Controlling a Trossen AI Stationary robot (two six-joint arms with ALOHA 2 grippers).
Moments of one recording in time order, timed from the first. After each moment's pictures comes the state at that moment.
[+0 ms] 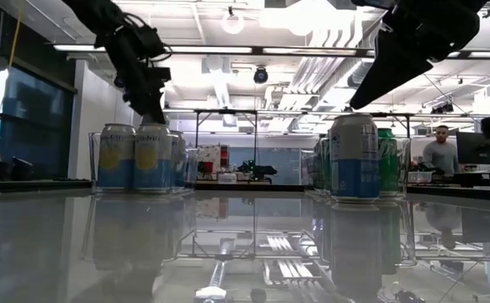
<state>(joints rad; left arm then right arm) 0.93 1.42 1.15 -0.67 0.03 0.35 0.54 1.58 1.05 -0.66 0.71 0.65</state>
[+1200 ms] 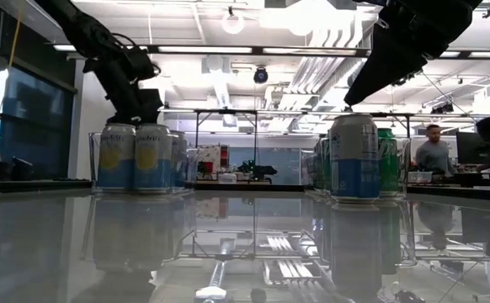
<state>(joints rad) 0.98 1.42 0.92 -0.45 0.08 0.12 0.54 1.58 1.05 -0.62 0.72 0.65</state>
